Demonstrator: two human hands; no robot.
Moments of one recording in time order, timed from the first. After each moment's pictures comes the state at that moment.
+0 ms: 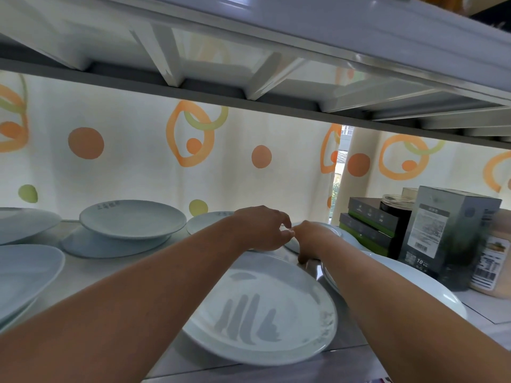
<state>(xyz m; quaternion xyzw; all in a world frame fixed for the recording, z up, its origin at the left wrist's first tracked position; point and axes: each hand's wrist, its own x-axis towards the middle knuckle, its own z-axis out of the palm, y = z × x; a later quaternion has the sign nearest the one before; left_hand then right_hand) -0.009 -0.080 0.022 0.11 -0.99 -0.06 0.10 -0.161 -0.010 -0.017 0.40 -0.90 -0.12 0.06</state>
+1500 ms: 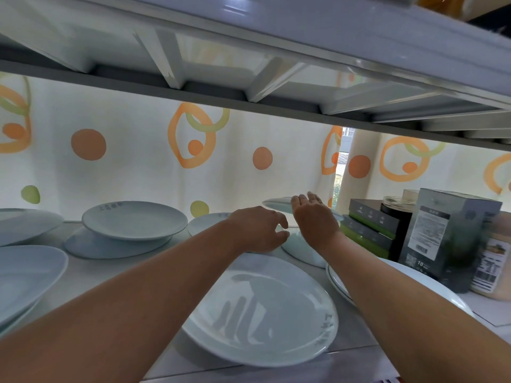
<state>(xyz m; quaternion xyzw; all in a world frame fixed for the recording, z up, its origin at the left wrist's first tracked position) -0.005 -0.087 0.018 0.10 -0.98 -0.04 0.14 -0.158 -0.010 -0.007 0.41 -0.82 -0.04 0.39</state>
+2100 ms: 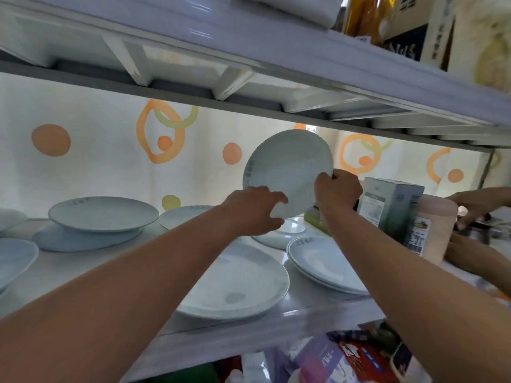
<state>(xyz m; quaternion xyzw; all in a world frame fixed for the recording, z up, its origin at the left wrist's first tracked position) -0.005 -0.037 0.031 0.04 -0.98 -0.02 0.21 -0.118 0.082 0.048 0.12 -0.76 0.58 0.27</state>
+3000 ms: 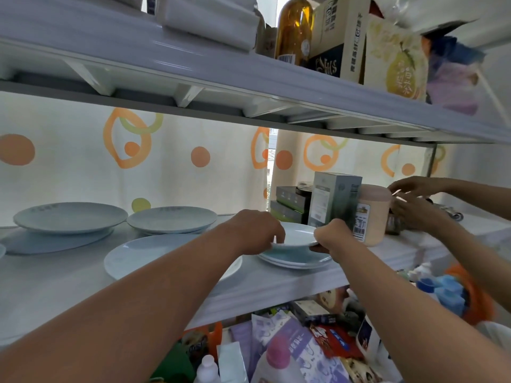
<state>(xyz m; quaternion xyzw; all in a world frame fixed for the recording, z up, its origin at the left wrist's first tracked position) -0.006 0.051 0.011 -0.09 -0.99 0.07 0.12 -0.118 0.195 -0.015 0.01 -0.85 0.53 0.00</state>
